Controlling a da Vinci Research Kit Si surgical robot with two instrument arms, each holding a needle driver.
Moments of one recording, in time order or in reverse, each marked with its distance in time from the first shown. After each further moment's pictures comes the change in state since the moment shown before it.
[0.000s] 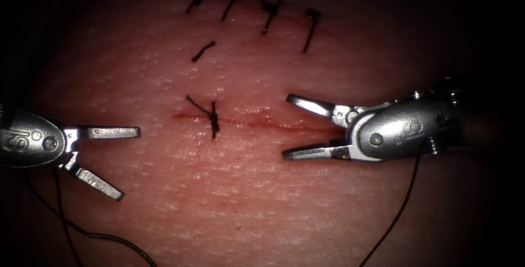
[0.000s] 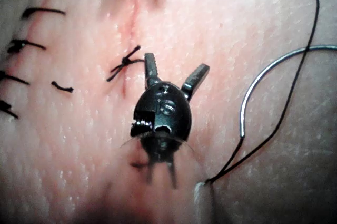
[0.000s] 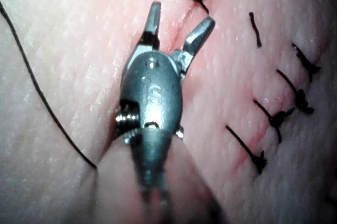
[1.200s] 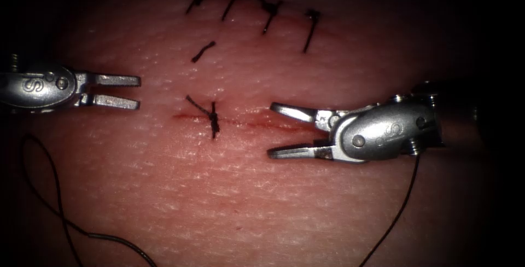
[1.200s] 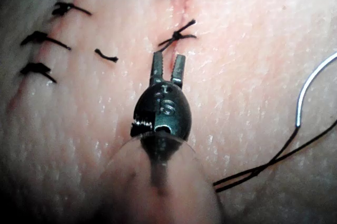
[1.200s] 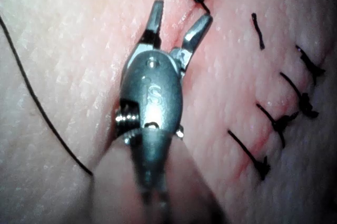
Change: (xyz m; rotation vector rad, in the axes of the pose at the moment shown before) right arm -0.001 0.000 0.001 -0.018 0.013 0.023; left arm -0.004 -0.006 0.000 0.252 0.008 -0.068
